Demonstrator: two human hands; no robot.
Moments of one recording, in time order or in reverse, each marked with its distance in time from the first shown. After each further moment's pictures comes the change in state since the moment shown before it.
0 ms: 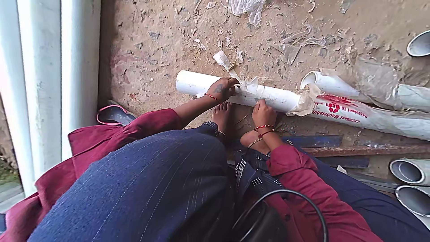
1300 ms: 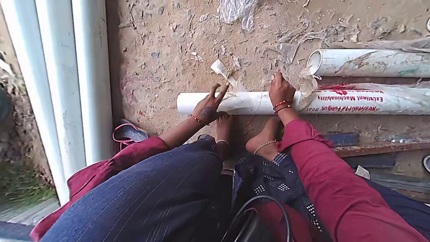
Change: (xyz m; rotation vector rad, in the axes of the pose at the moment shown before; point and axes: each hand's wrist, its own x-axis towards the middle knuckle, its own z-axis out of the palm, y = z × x) left_hand -0.041 -0.004 -0.011 0.206 -0.012 -0.088; right_hand 0.107 0.036 -0.012 0.044 0.416 -0.220
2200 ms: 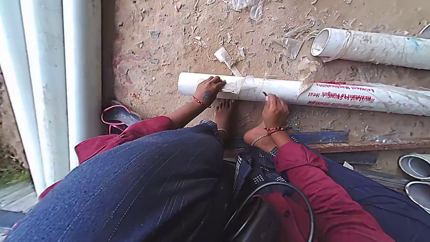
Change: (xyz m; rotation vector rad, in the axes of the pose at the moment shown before) left_hand 0.006 -0.035 0.033 0.020 0.320 0.158; right_hand -0.104 -0.012 0.004 -0.055 0.135 -0.095
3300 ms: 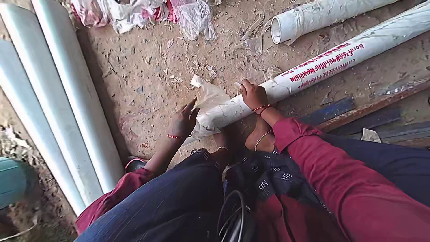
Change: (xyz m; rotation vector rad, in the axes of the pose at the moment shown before) left_hand 0.002 0.035 -0.063 0.016 -0.132 -0.226; right_hand 0.075 0.003 -0.007 0.318 -0.222 0.114
